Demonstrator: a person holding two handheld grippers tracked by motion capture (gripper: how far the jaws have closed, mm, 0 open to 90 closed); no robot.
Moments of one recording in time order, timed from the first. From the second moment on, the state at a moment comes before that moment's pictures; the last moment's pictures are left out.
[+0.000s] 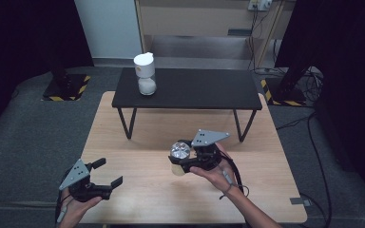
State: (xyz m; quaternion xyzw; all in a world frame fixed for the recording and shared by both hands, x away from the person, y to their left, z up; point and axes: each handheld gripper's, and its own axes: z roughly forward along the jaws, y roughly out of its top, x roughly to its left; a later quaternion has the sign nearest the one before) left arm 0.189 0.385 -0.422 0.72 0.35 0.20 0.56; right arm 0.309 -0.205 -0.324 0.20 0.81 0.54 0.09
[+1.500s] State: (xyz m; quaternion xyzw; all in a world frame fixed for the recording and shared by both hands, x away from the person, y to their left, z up) left arm 0.191 0.385 -0.422 0.72 0.35 0.20 0.56; right arm 0.344 -0.211 -0.231 0.22 0.81 0.53 0.13
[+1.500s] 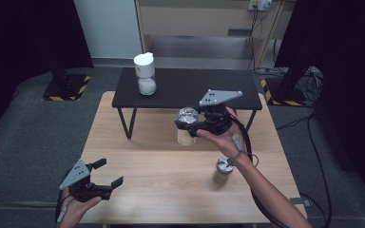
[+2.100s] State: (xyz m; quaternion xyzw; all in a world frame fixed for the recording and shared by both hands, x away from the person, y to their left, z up) left arm 0.192 0.386 -0.423 0.72 0.35 0.20 0.56; right arm 0.363 -0.206 -0.205 0.24 0.80 0.52 0.15
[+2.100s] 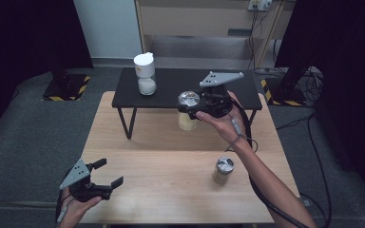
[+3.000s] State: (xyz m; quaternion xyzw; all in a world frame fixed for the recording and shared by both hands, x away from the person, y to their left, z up) left arm 0.193 0.386 -0.423 0.73 0.35 0.19 0.56; right arm 0.391 -0.199 -0.185 0.27 0.79 0.52 0.18
